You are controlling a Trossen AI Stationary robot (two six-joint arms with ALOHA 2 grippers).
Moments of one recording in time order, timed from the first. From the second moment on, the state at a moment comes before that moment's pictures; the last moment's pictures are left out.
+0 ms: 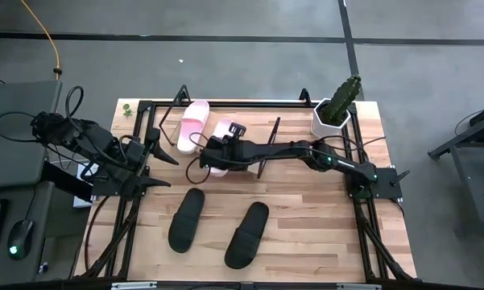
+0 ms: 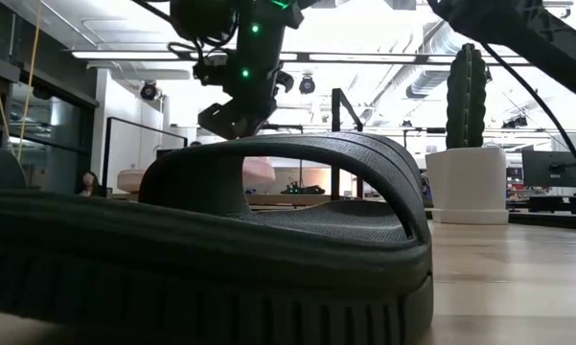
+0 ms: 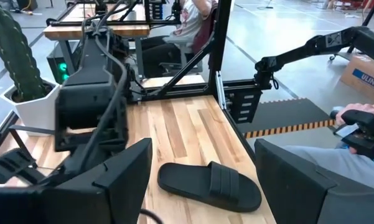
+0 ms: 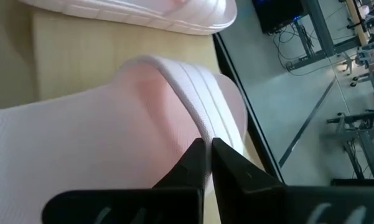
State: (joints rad) left arm -0.33 0.80 1.19 -0.68 -0.19 -0.10; right arm 0.00 2.46 2.36 -1.09 0.85 0.20
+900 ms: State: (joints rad) left arm -0.33 0.80 1.19 -0.68 -0.17 -0.08; right arm -0.13 2.47 2.36 -0.92 0.81 0.04
